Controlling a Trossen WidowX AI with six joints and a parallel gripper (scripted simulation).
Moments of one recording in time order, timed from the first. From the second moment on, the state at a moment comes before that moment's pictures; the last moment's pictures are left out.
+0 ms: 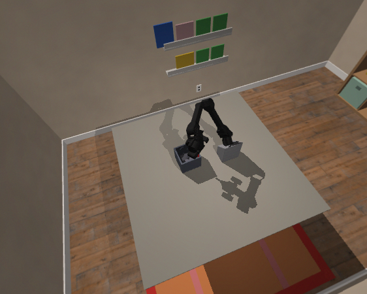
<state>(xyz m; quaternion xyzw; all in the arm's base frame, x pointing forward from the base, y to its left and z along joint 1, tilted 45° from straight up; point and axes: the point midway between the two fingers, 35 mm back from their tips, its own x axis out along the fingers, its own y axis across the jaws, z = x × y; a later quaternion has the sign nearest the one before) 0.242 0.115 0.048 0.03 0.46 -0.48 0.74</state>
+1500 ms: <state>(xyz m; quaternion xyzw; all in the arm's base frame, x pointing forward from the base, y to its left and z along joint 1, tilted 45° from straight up) 0.314 0.059 0.079 0.03 0.46 -0.48 0.74</state>
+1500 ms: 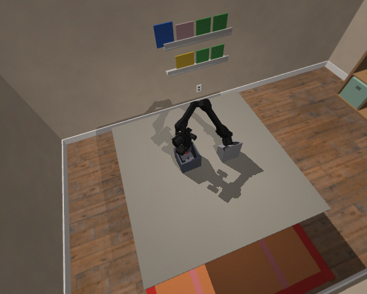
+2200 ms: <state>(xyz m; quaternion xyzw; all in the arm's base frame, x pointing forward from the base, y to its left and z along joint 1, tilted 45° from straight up) 0.316 0.019 0.043 0.03 0.46 -0.49 0.74</state>
